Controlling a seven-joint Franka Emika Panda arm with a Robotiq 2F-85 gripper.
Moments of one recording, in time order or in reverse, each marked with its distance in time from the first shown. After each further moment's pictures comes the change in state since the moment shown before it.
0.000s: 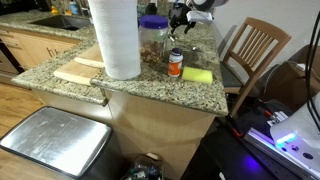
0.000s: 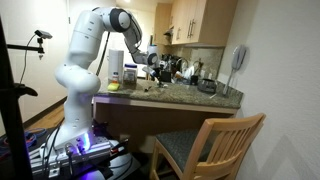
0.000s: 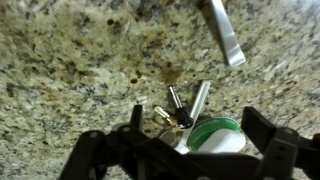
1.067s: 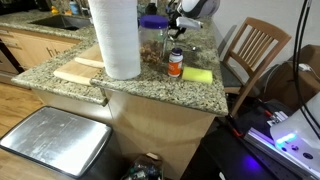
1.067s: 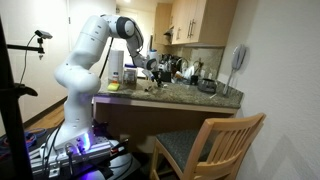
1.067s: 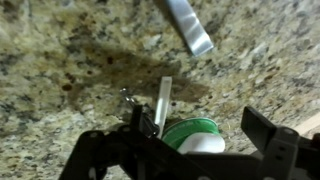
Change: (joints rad) arm 0.022 0.134 0.023 0.089 0.111 0.111 0.001
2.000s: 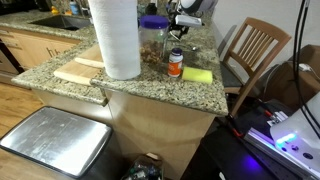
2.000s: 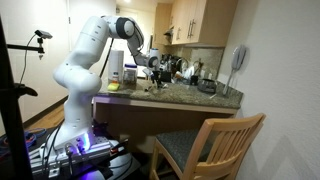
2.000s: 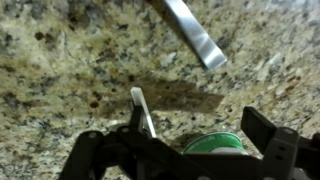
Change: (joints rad) arm 0.052 0.010 -0.069 0.070 -0.042 -0.203 0.115
